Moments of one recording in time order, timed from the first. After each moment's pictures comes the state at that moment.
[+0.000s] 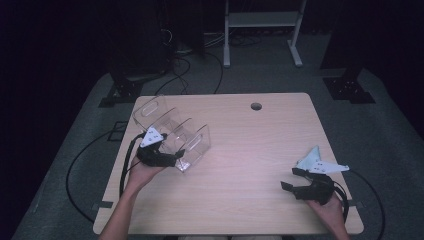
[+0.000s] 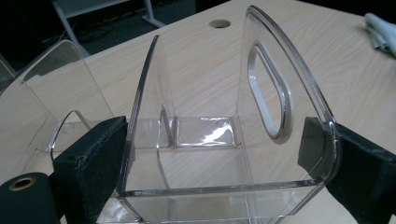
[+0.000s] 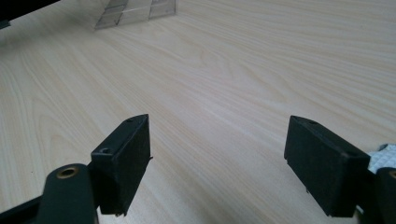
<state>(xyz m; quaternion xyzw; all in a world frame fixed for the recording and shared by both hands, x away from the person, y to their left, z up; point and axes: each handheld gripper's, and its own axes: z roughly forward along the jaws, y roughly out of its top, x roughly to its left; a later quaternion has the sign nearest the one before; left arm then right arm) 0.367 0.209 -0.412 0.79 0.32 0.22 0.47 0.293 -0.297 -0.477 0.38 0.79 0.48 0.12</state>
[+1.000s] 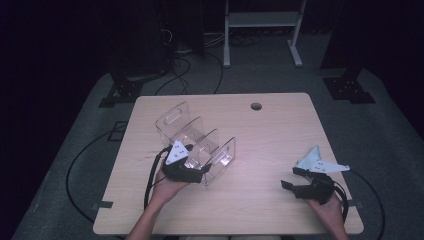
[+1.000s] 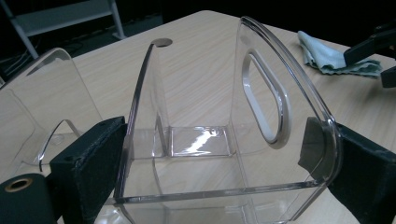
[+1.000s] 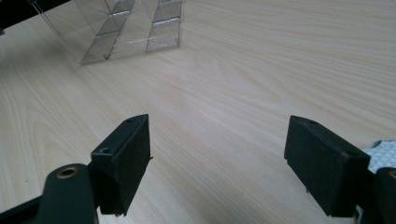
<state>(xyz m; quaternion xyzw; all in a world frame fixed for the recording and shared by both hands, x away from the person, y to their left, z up) 0.328 0.140 -0.419 0.79 0.29 0.20 0.50 0.294 -0.298 -0.478 0.39 0.78 0.48 0.12</state>
